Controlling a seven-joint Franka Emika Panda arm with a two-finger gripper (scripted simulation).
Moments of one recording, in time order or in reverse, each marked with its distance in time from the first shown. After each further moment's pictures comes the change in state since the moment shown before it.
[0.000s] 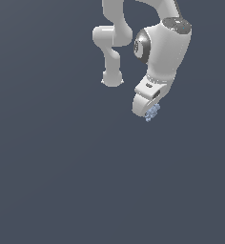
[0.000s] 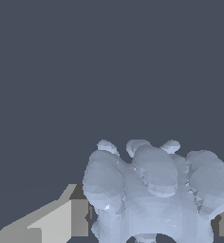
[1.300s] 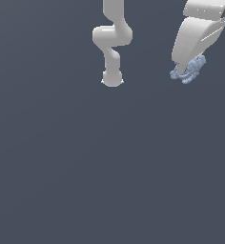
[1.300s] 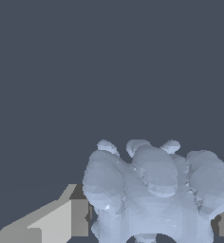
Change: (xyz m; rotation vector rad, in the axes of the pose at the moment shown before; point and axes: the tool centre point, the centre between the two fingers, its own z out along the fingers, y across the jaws) arm 0.056 -0.032 -0.194 0.000 0.000 0.002
